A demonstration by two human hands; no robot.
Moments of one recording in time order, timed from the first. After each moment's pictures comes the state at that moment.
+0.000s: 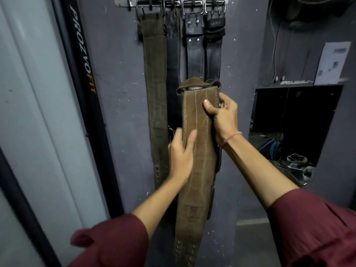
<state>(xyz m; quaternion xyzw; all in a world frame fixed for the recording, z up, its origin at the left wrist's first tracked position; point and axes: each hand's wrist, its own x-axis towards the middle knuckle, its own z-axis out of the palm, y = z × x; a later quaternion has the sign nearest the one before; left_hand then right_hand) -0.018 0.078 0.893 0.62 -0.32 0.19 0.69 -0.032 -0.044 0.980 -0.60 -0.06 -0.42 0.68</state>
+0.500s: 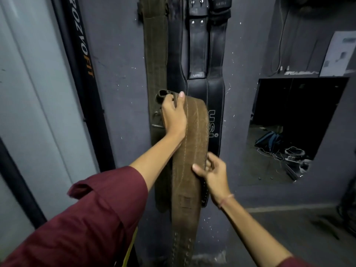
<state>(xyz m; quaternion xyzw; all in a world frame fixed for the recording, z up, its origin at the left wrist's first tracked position) 0.024 0.063 0.945 0.62 -0.22 0.25 0.71 -0.076 -0.020 0.806 -0.64 -0.01 -0.28 0.72</state>
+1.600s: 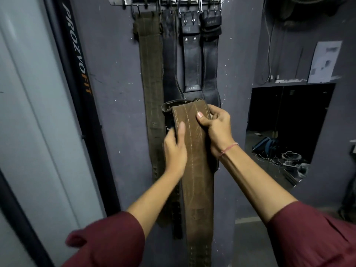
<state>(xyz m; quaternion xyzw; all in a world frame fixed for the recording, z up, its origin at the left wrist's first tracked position) -0.004 0.079 0.903 0.62 -0.25 0.13 0.74 -0.041 -0.026 0.958 -0.61 -0.05 -0.36 0.71</state>
